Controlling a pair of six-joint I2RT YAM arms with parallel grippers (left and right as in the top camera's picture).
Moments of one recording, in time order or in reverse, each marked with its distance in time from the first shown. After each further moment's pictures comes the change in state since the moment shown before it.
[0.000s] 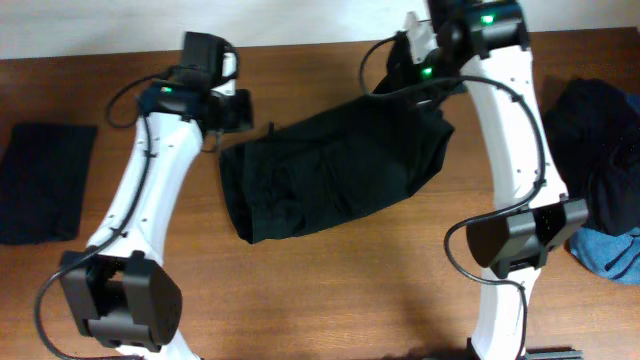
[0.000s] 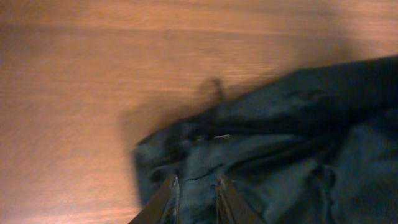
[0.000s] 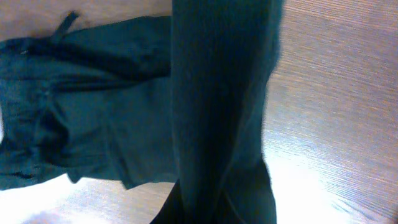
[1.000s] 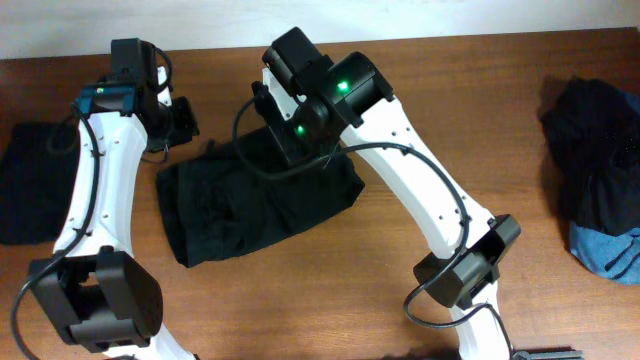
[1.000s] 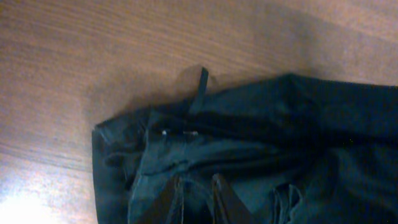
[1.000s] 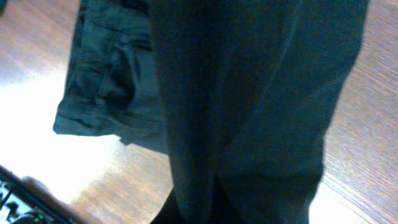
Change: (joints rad) left arm 0.196 0.000 0.000 -0.140 0.009 -0.035; right arm 0.444 0.000 0.000 0.069 -0.002 0.186
